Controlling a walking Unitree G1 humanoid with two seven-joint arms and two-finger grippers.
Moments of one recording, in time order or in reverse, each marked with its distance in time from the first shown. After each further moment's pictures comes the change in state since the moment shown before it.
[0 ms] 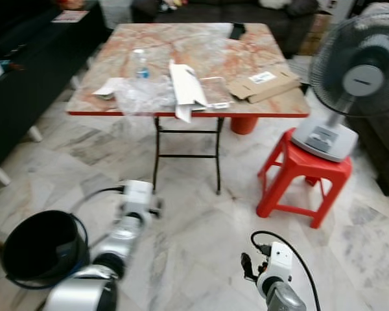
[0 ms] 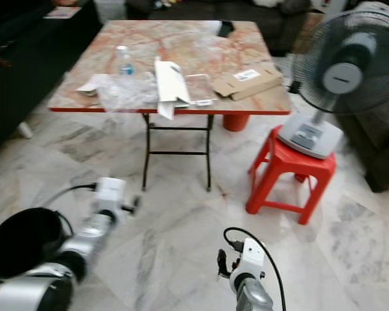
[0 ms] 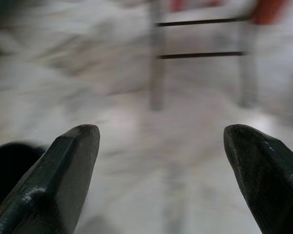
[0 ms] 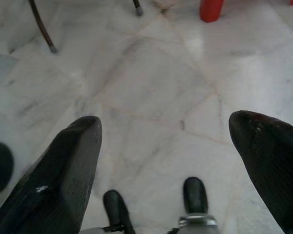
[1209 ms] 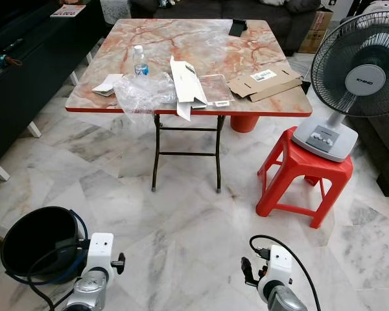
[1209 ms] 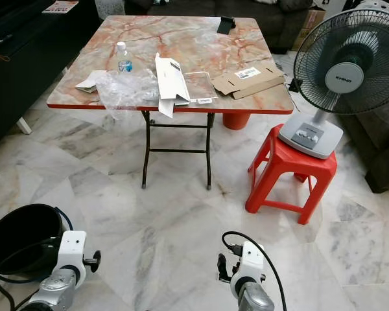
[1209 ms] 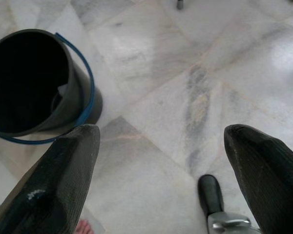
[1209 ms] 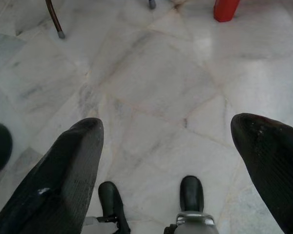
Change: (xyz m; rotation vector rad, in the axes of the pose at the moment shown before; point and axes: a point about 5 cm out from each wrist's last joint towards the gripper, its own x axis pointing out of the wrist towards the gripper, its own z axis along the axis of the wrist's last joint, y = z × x) left arm -0.047 -0.001 -0.102 0.096 0.295 -0.062; right arm -0.001 0.005 -0.007 -0.060 0.023 0.031
